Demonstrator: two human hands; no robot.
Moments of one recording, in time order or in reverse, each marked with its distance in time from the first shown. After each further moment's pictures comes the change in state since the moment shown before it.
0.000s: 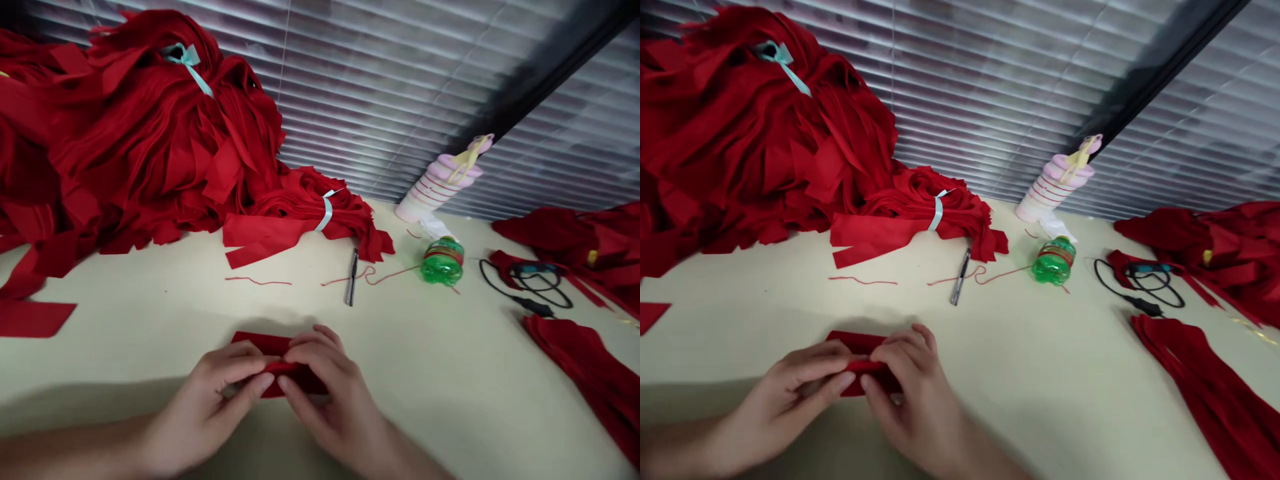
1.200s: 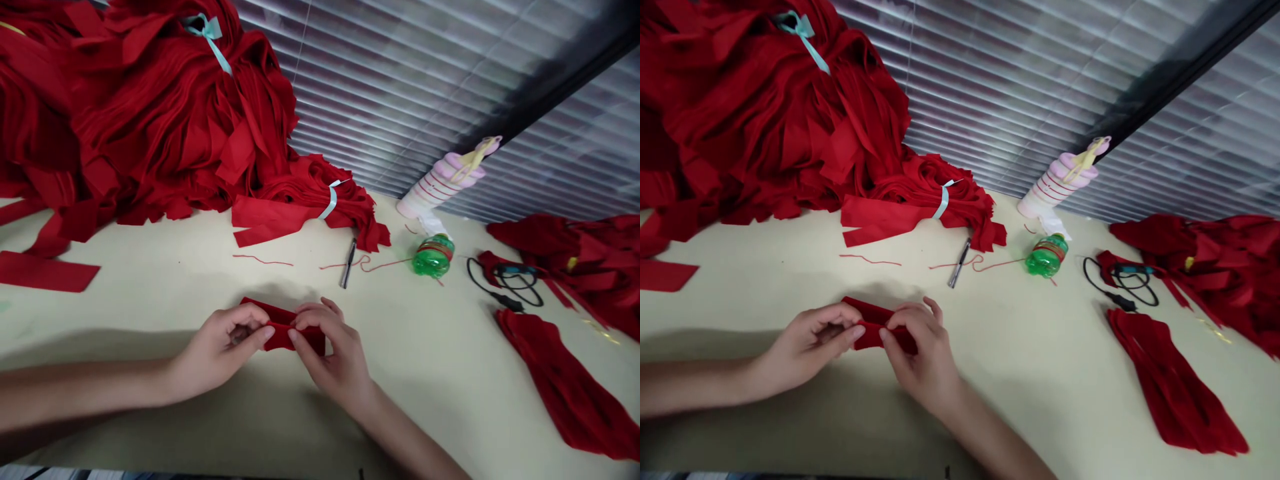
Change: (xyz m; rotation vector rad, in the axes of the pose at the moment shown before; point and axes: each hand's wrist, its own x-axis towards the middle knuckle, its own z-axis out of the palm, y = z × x) left_hand 0.000 0.006 -0.001 -0.232 0.021 -0.160; right_hand -0.006 -0.002 -0.002 -0.047 0.102 0.086
